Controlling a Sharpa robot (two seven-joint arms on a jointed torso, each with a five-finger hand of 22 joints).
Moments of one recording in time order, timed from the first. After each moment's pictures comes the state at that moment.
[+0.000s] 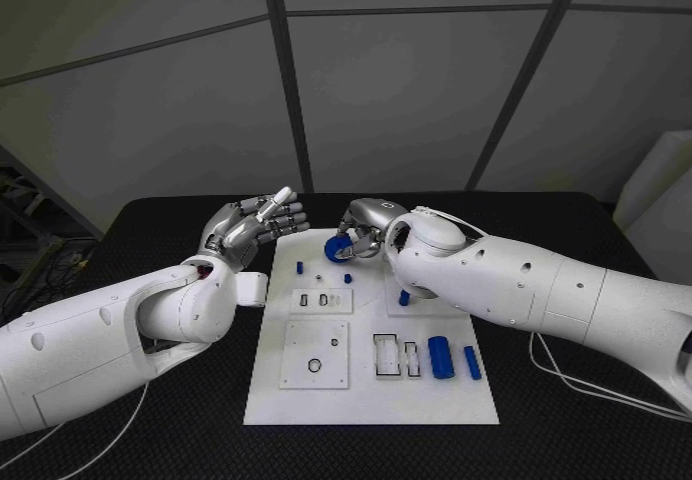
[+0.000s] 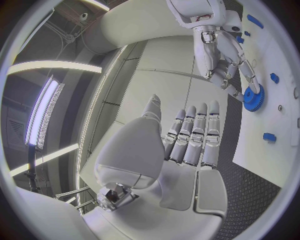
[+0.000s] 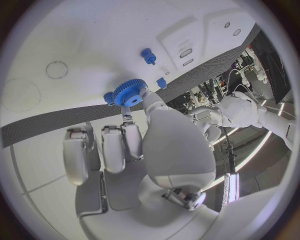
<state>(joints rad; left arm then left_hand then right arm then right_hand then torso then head) 1.13 -0.87 0.06 1.58 0.12 -0.38 0.51 1.39 0.06 -0.18 0.10 0.19 0.86 0.22 0.11 0.10 0.91 0.19 0.20 0.06 0.97 0.16 0.11 0.07 0.19 0.78 0.27 0.35 0.14 1.25 -0.40 0.03 1.19 -1.55 -0.25 -0.31 1.33 -0.08 0.10 0.10 0.29 1.02 0.11 0.07 0.14 1.45 0.02 1.33 1.31 1.46 -0.05 1.45 1.31 0.01 1.47 0.06 1.56 1.31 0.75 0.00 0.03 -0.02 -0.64</state>
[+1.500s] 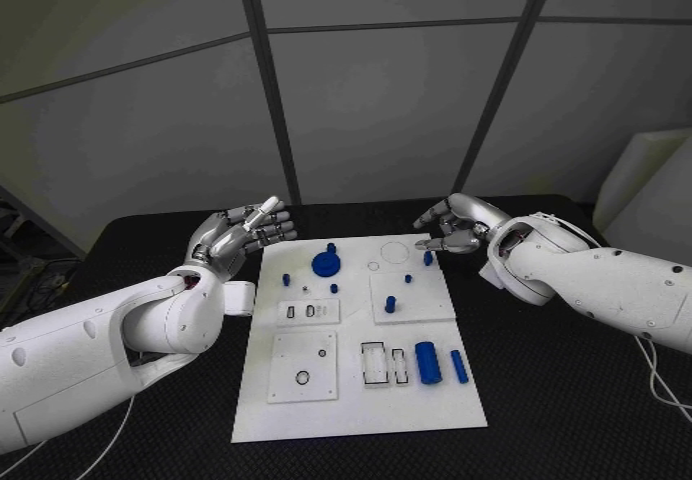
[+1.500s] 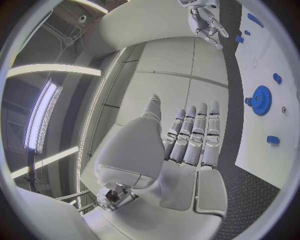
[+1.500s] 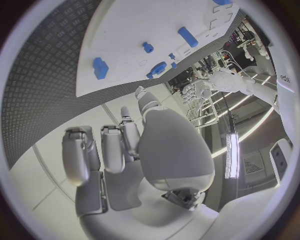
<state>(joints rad) 1.13 -0.88 0.06 1.57 0.12 -0.38 0.51 1.39 0.06 -0.18 0.09 0.19 0.86 0.22 0.11 0.10 0.91 0.19 0.20 0.06 0.97 0.16 0.11 0.07 0.19 0.78 0.27 0.35 0.14 1.24 -0.82 0.03 1.32 -1.23 -0.36 0.00 1.38 -0.11 0.09 0.13 0.27 0.93 0.12 0.07 0.10 1.44 0.04 1.30 1.31 1.46 -0.04 1.45 1.31 0.01 1.47 0.07 1.56 1.31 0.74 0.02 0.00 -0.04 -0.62</state>
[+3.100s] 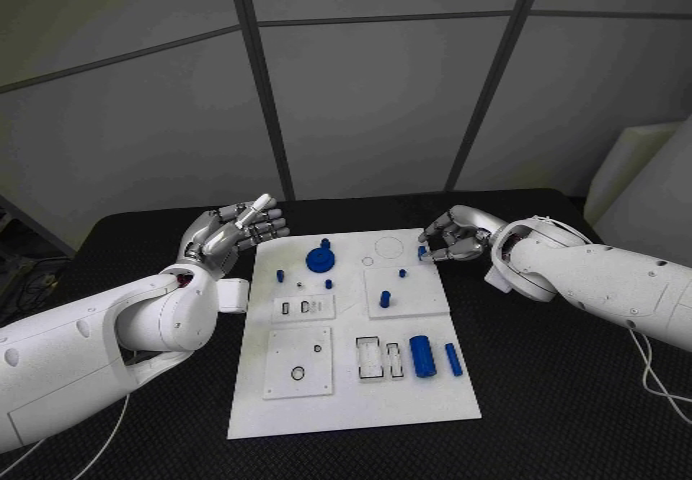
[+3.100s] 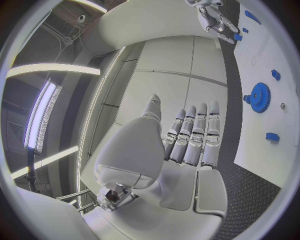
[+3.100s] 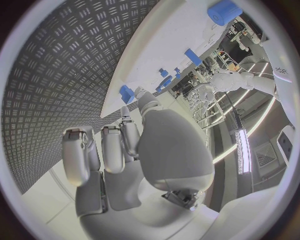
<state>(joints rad) 1.13 -0.87 0.06 1.55 0.12 -0.38 0.51 1.39 0.06 -0.18 0.09 0.19 0.87 0.22 0.11 0.10 0.91 0.19 0.20 0.06 0.97 0.16 0.10 0.07 0.19 0.78 0.27 0.35 0.14 1.21 -0.80 0.03 1.19 -1.17 -0.21 0.06 1.39 -0.11 0.09 0.13 0.26 0.93 0.12 0.07 0.09 1.44 0.04 1.30 1.31 1.46 -0.04 1.46 1.31 0.01 1.47 0.07 1.56 1.31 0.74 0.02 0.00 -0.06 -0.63</state>
